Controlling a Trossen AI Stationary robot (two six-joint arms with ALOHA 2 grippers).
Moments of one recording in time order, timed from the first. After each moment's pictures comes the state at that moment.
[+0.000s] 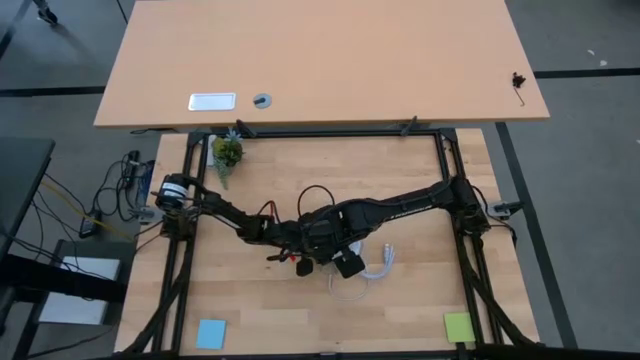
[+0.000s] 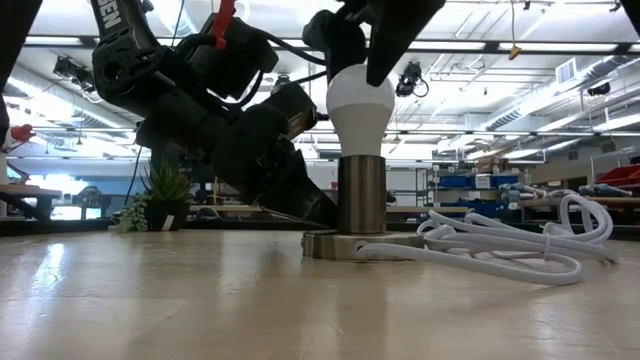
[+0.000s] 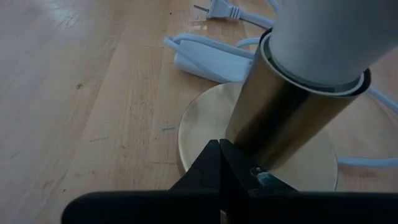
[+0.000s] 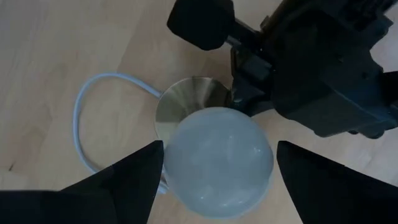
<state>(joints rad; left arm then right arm) -0.15 1.92 0.75 0.64 -0.06 -0.19 0.22 2.08 1.99 -1.25 0.02 -0.24</state>
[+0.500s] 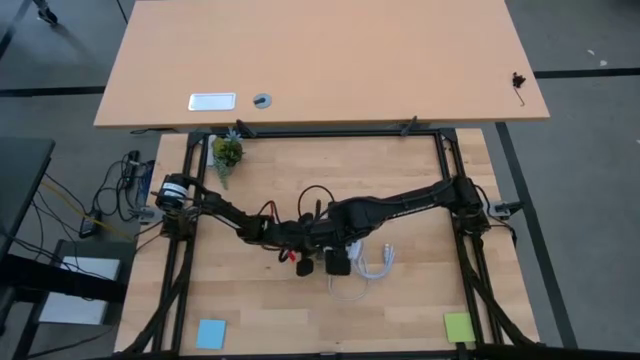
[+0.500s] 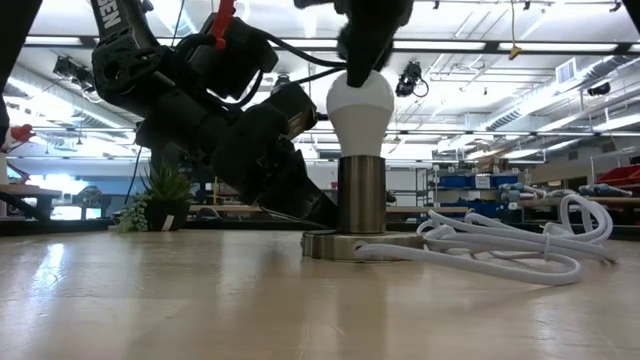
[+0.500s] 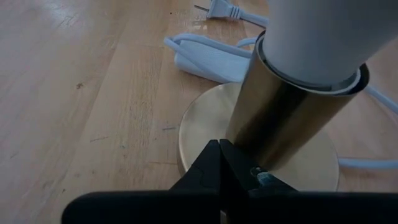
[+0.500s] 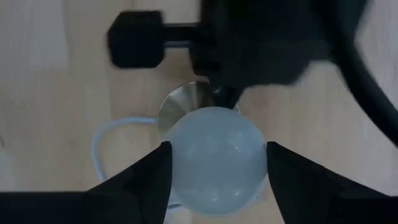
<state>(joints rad) -0.15 1.92 0.75 0.64 -0.06 -0.19 0.22 2.07 1.96 -1.24 0.05 0.30</state>
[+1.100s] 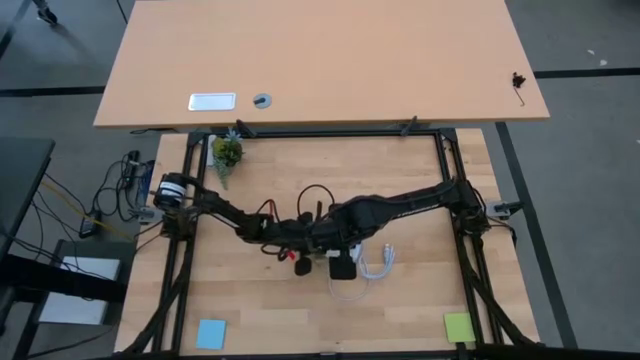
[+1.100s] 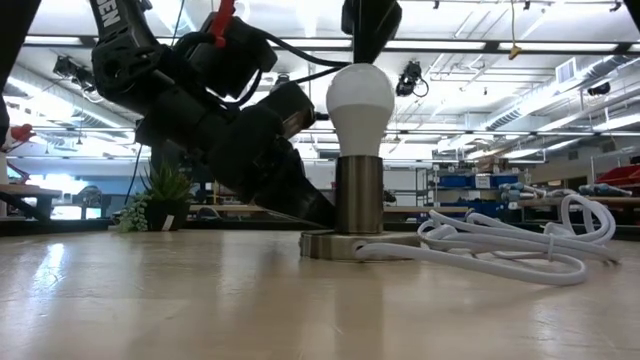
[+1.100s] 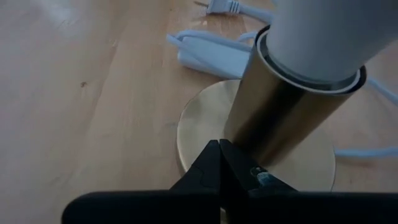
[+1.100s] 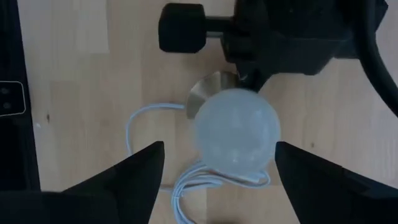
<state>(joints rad) -0.14 1.89 0.74 0.61 -0.05 -0.16 0.24 2.08 2.12 -1.37 0.00 0.25</state>
